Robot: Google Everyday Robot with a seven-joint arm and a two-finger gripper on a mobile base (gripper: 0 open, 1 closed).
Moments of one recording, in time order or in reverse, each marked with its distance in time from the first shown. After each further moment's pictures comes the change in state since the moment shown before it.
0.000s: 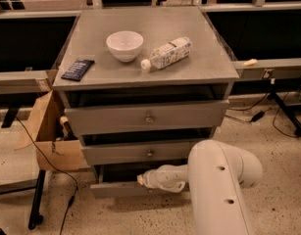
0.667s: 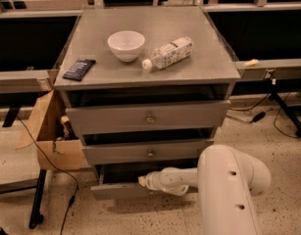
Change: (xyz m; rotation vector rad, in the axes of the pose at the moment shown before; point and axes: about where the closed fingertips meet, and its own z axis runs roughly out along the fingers) arm 0.012 -0.002 -0.006 -0.024 -0.008 0.051
